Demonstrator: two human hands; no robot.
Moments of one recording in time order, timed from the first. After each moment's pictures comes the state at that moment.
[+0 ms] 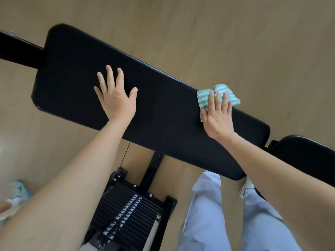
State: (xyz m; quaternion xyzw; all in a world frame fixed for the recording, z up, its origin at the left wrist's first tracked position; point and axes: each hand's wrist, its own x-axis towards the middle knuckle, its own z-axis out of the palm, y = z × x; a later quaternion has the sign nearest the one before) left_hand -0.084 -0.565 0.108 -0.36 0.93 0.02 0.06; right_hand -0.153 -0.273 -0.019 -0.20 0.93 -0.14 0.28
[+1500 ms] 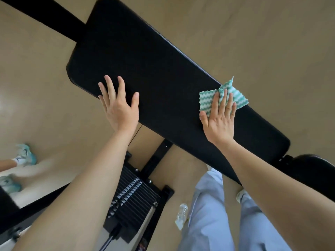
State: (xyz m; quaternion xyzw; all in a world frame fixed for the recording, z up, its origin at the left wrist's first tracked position) left_hand 0.014 -0.596 0.114 -0.47 0.88 0.06 -0.02; right_hand -0.115 -0.338 0.009 -0.26 0.92 -0.13 0.25
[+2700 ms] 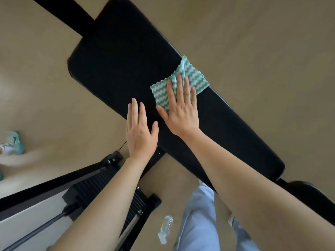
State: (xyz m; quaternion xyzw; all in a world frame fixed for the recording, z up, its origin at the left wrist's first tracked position) left_hand 0.018 -0.505 0.099 -0.45 0.89 0.12 -0.02; right_hand -0.119 -0.450 0.048 -0.44 0.87 -0.15 0.16
